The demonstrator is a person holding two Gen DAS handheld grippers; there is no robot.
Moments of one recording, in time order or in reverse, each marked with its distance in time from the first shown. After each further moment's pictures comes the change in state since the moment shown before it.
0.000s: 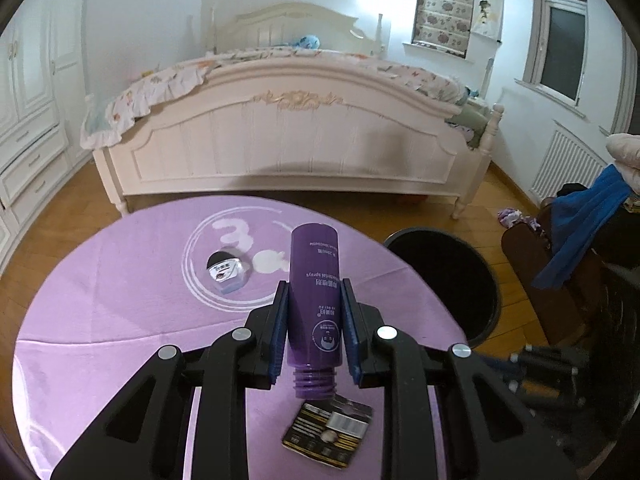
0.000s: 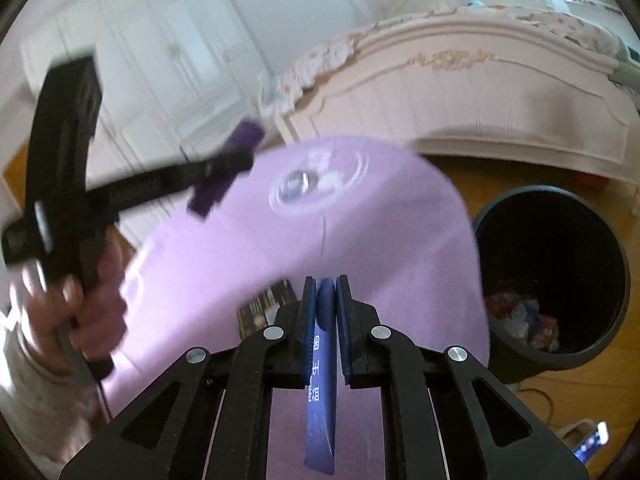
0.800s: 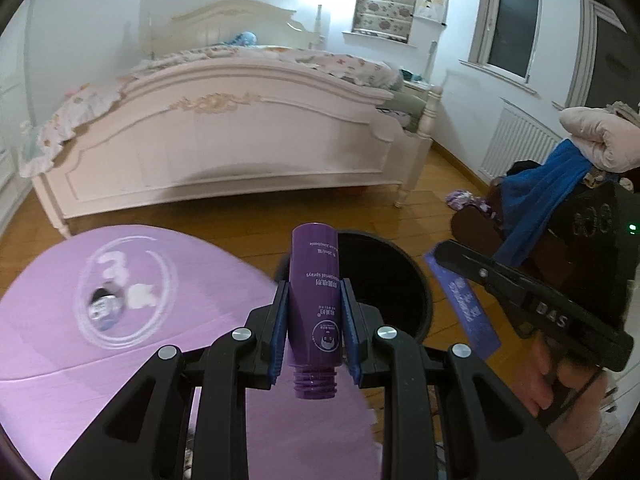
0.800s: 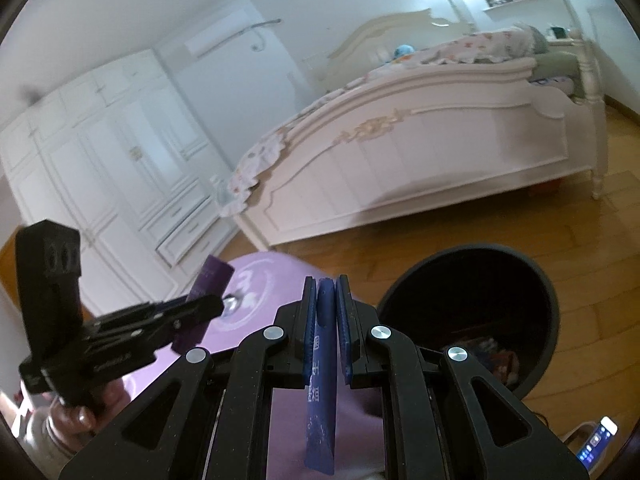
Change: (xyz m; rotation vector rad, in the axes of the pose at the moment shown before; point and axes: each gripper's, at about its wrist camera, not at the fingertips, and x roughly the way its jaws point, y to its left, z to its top) left arm 0.042 -0.105 0.021 0.099 0.033 -0.187; right arm -0.080 -0.127 0.046 0.186 -0.250 -0.098
